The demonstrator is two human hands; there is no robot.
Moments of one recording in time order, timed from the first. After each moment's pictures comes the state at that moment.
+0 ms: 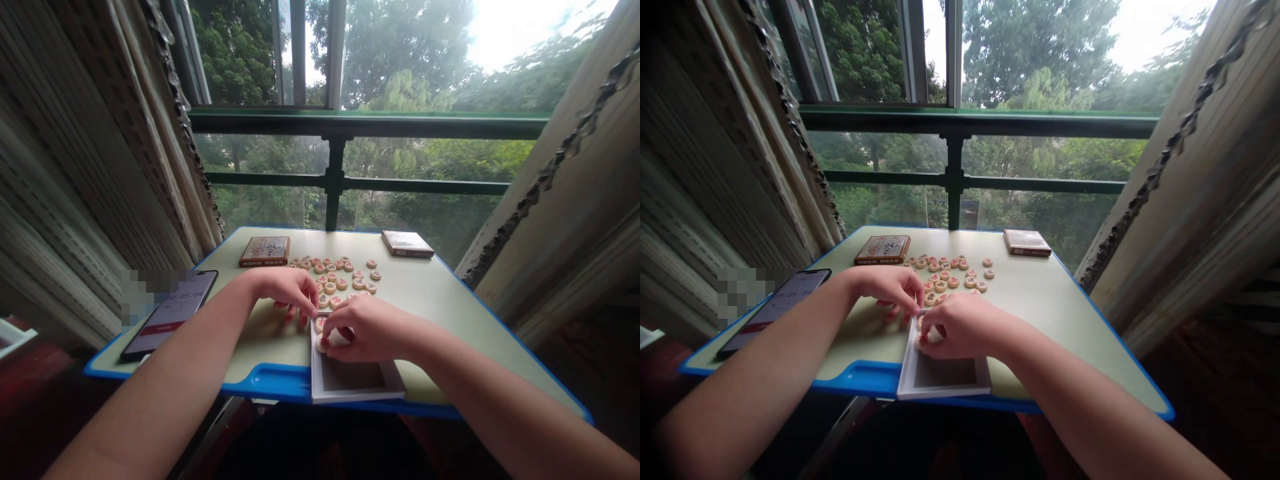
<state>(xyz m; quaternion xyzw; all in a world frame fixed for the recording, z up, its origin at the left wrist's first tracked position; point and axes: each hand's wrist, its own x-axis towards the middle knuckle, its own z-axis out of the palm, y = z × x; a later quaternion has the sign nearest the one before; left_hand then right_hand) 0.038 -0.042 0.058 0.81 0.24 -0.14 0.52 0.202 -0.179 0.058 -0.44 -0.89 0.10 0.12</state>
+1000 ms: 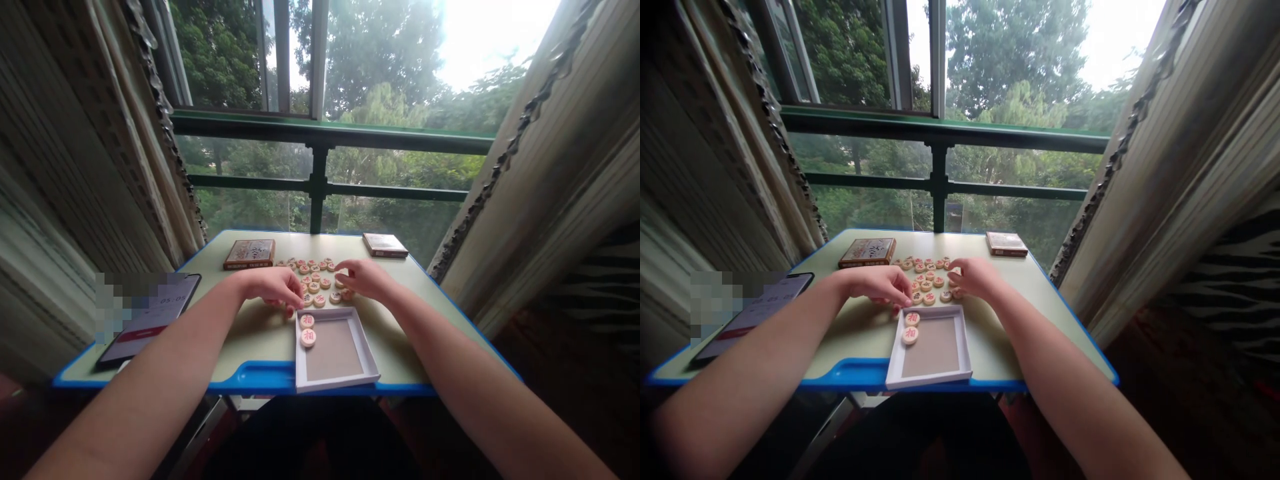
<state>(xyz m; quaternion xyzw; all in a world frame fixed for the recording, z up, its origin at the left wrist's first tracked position) 0.040 -0.040 0.055 0.81 0.28 -0.11 0.51 0.260 -0.128 0.044 -0.70 -0.69 0.01 0.16</state>
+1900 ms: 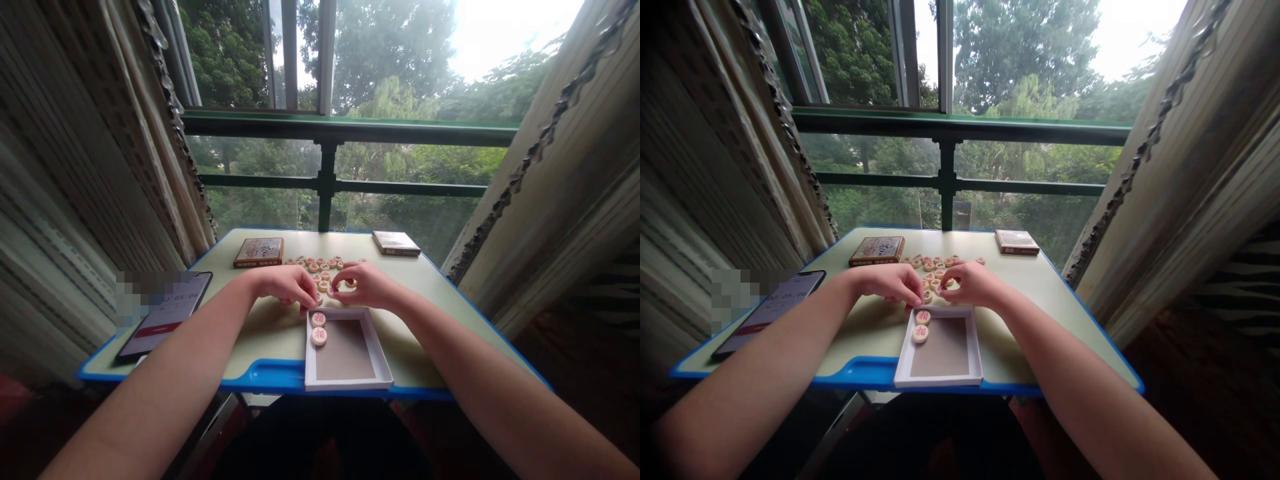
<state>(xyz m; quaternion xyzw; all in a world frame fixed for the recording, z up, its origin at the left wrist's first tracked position) 0.043 -0.045 0.057 0.83 0.25 -0.08 0.49 0.242 -0.132 0.040 -0.53 -0.81 0.06 0.23</state>
